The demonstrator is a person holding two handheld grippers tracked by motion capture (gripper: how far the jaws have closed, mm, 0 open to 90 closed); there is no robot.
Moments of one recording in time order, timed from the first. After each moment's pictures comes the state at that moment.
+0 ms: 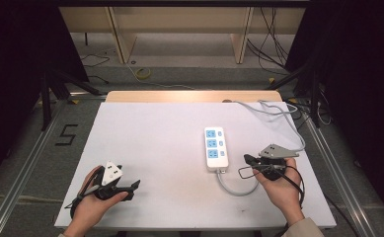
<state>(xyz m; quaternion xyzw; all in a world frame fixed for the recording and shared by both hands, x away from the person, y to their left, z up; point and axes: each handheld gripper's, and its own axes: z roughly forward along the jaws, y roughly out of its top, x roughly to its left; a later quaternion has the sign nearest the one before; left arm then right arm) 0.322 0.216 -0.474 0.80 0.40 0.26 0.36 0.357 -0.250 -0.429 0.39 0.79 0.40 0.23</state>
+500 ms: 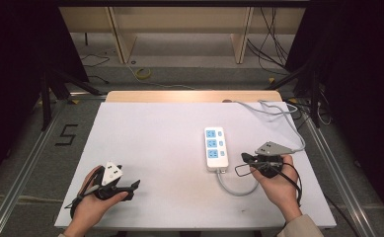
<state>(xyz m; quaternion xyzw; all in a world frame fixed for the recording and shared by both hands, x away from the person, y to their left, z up) 0.322 0.216 -0.474 0.80 0.40 0.26 0.36 0.363 -0.243 -0.426 0.39 0.80 0.40 0.23</state>
